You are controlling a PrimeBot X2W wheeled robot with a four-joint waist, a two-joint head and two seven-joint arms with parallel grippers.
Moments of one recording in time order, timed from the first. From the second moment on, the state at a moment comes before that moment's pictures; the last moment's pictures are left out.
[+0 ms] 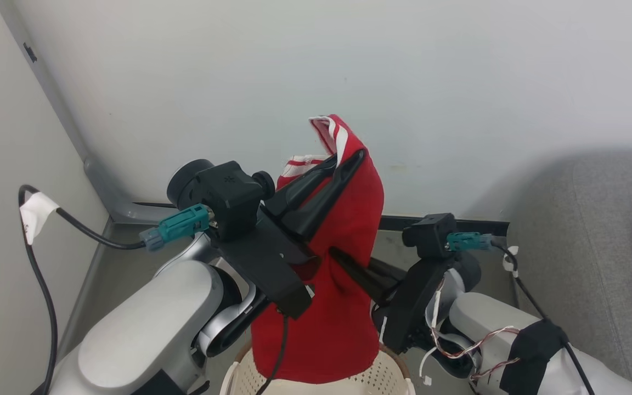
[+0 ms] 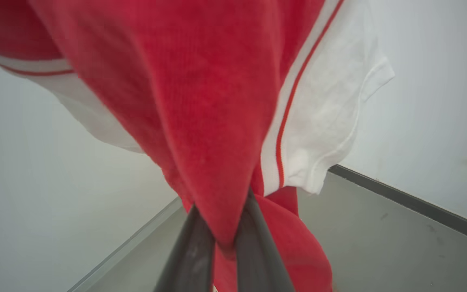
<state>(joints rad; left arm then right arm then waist) -0.81 0.32 -0.84 0.07 -0.80 -0.07 -0.08 -0.86 -0.26 1.22 0.51 1.12 0.12 -0.09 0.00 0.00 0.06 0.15</state>
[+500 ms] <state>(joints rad) -0.75 0.38 -0.83 0.07 -0.80 -0.06 -0.08 -0.82 -0.34 1.14 0.49 1.15 0.12 -0.24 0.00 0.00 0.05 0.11</state>
